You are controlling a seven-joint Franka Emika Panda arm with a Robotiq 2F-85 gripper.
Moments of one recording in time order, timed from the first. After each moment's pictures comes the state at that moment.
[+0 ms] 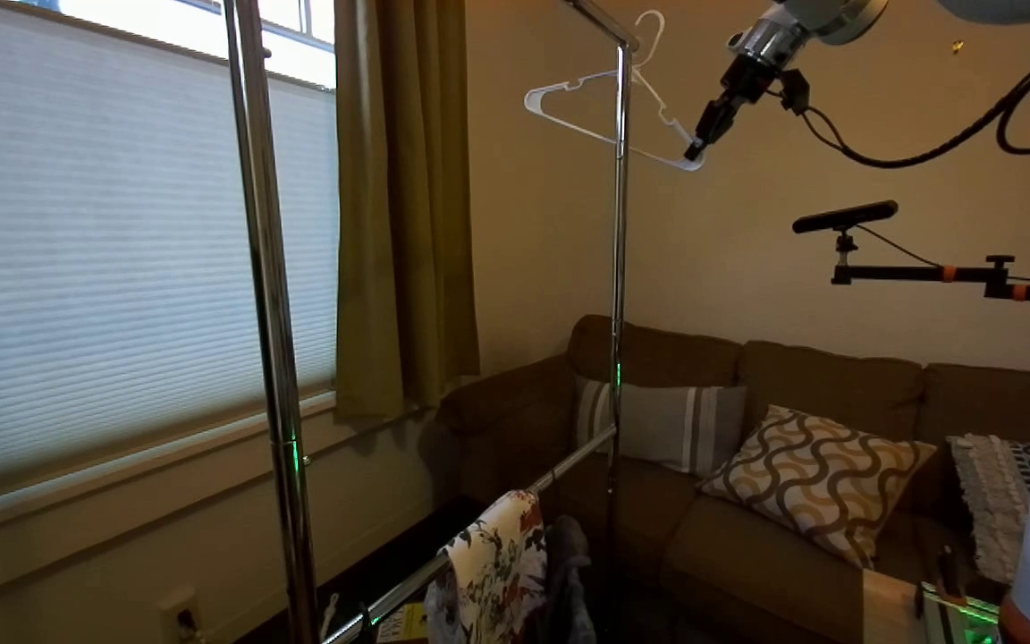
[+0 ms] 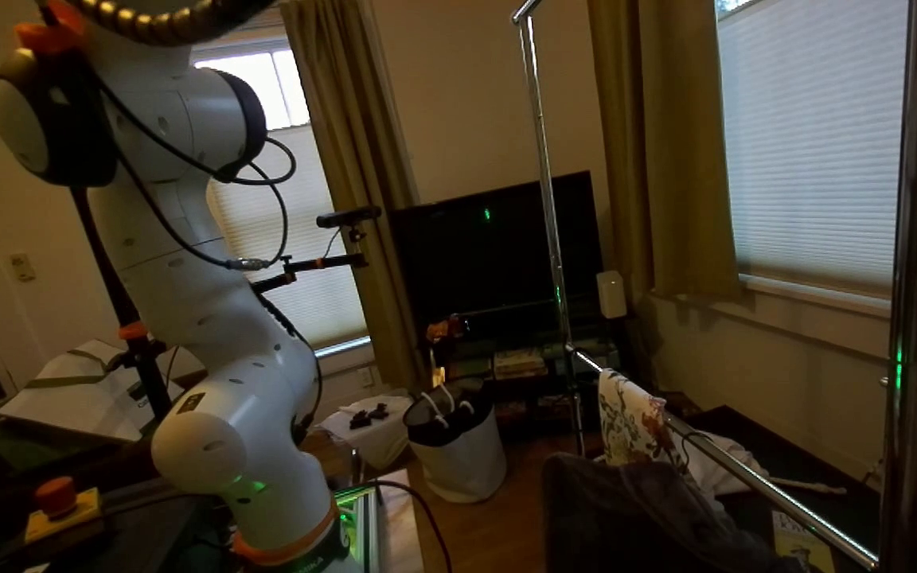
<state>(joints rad) -0.21 -0.16 -0.52 -1.44 0.36 1.73 -0.80</state>
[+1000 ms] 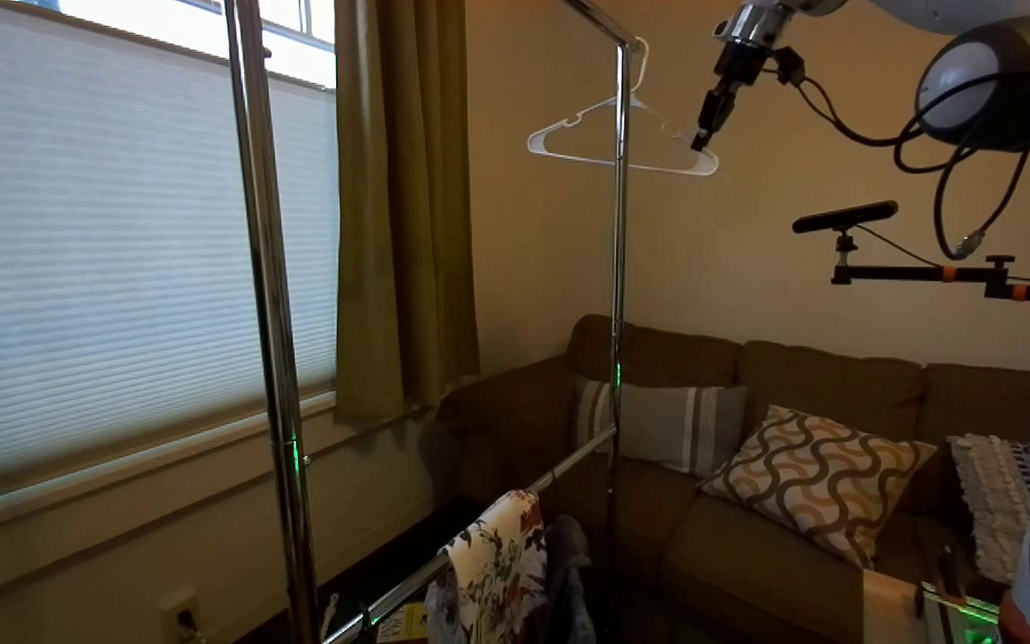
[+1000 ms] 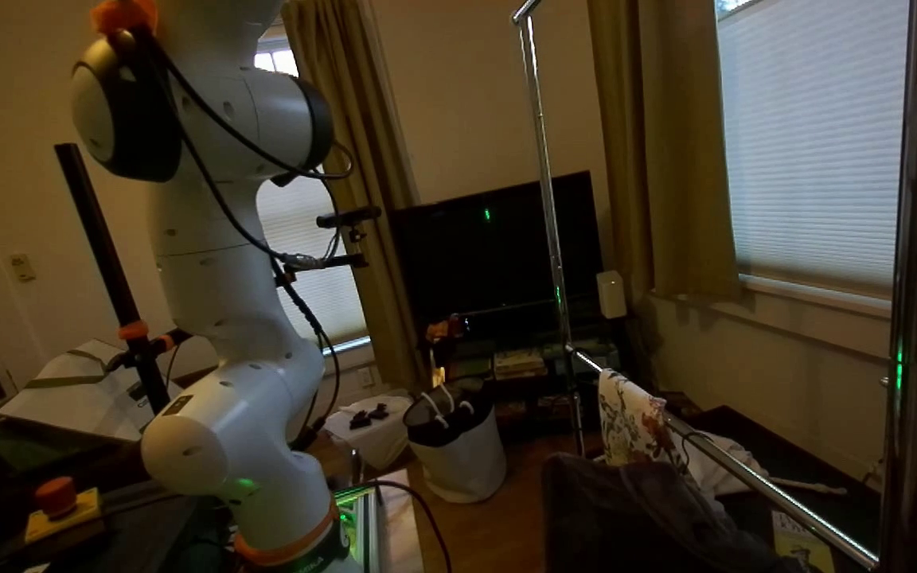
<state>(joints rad) -0.36 0.08 -0.46 -1.05 0.32 1.49 -0.81</state>
